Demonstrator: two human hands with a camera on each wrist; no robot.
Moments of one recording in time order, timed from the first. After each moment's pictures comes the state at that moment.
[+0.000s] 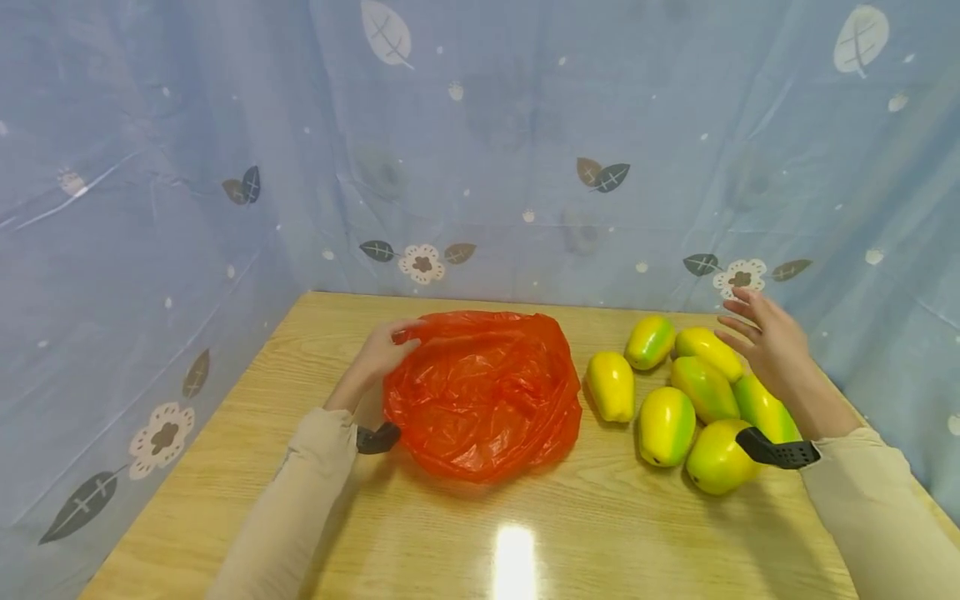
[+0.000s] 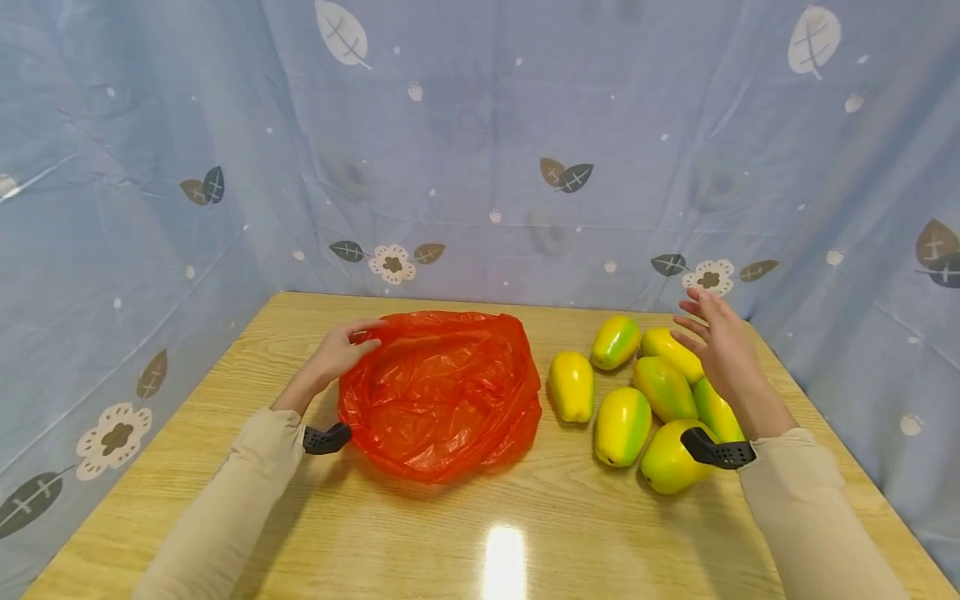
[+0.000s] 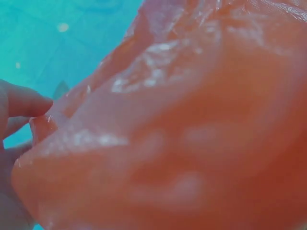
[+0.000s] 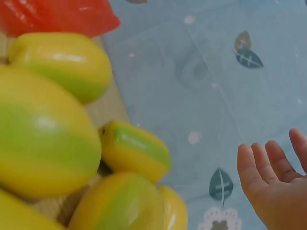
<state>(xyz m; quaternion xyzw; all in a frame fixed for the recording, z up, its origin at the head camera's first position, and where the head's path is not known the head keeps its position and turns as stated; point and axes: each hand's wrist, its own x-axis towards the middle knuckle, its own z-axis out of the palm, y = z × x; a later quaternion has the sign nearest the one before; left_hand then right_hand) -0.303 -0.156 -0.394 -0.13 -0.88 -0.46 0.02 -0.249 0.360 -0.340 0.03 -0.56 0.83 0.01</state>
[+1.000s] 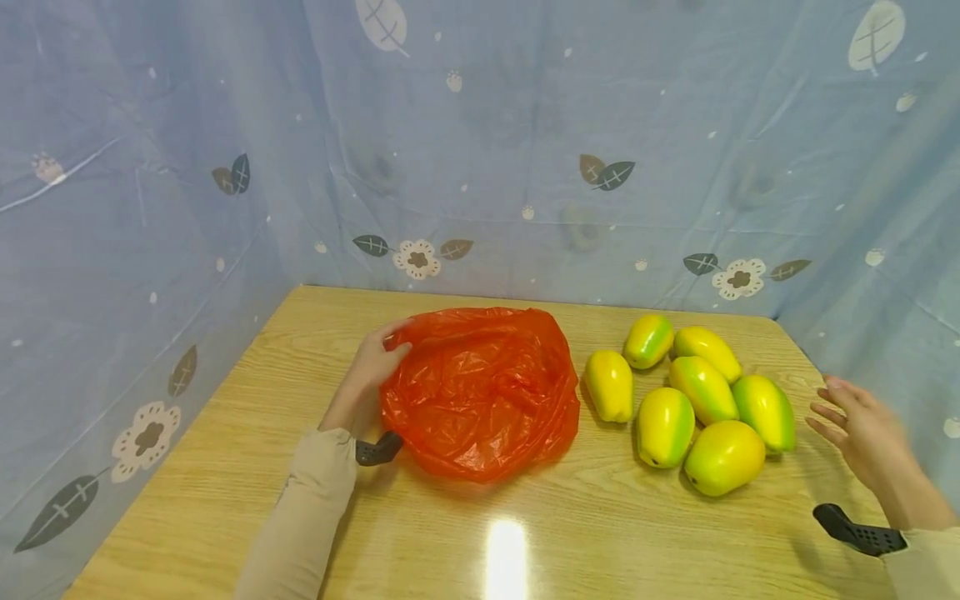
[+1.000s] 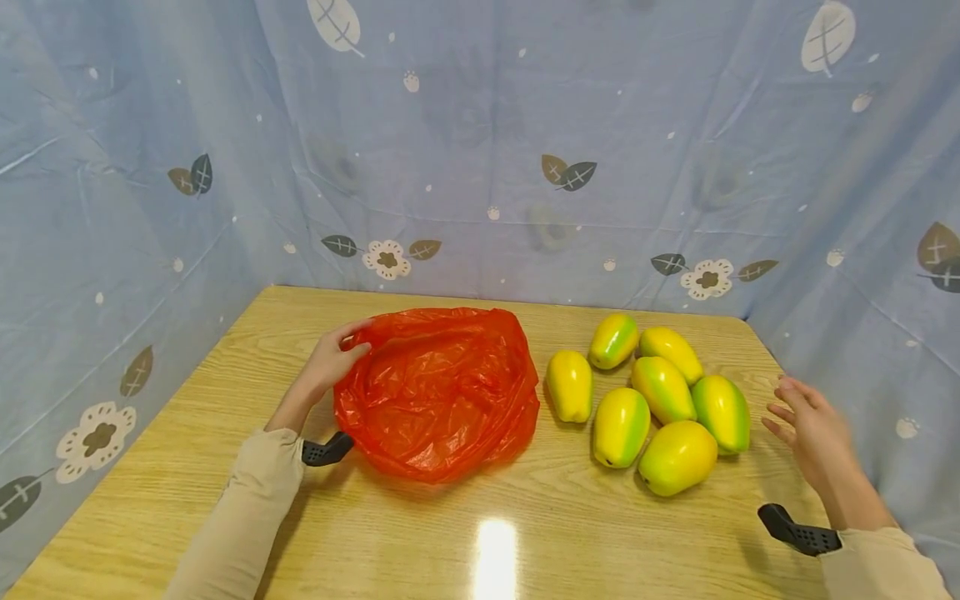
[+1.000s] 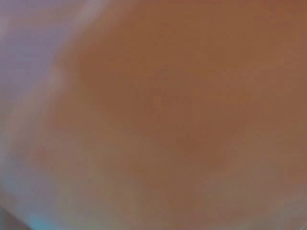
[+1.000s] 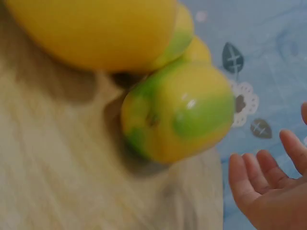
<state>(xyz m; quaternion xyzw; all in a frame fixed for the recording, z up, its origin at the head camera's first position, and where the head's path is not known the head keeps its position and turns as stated) -0.302 -0.158 -0.402 -0.07 -0.86 -0.50 0.01 -0.208 0.498 -0.443 -0.09 -0.66 0.74 0.04</state>
